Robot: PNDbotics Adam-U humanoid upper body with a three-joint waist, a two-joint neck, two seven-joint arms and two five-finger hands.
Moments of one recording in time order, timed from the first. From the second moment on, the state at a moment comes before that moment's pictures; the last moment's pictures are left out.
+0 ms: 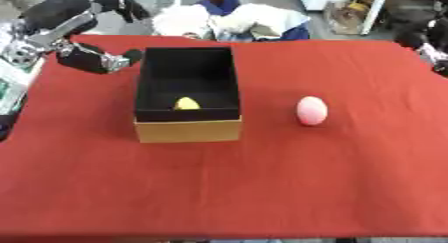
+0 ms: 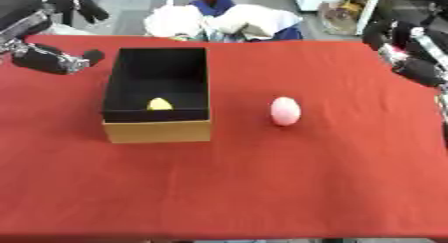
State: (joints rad) left arm -0.63 0.66 -0.16 -1.53 -0.43 -0.45 -0.23; right arm -0.80 -0.52 -0.02 -0.82 0.21 -0.66 0.46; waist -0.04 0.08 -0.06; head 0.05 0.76
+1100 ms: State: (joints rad) left arm -0.49 0.64 -0.07 -1.63 -0.27 -0.33 -0.26; right arm -0.96 -0.40 0.07 -0.50 0.70 -0.76 0.40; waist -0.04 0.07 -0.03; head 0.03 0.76
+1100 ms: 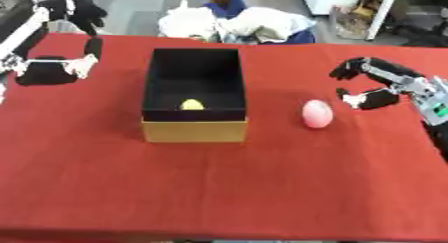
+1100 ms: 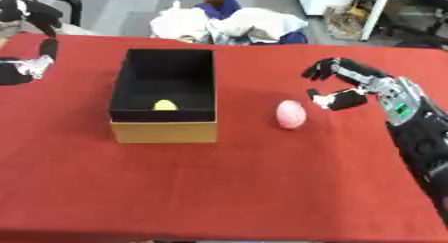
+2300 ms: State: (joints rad) left arm -0.48 0.64 -0.06 -1.63 -0.27 -0.33 -0.26; right arm -0.92 -0.37 0.15 -0.54 0.84 -0.69 0.47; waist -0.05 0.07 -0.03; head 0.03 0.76
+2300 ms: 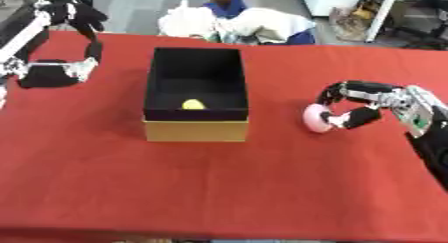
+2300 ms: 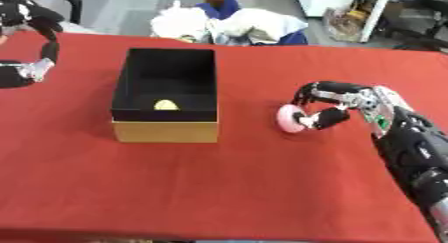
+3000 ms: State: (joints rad) left arm -0.48 0.64 -0.06 -1.63 -0.27 -0.32 -0.26; right arm -0.95 -0.38 0.14 -0.67 0.75 -0.81 0.35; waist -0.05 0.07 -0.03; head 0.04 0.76
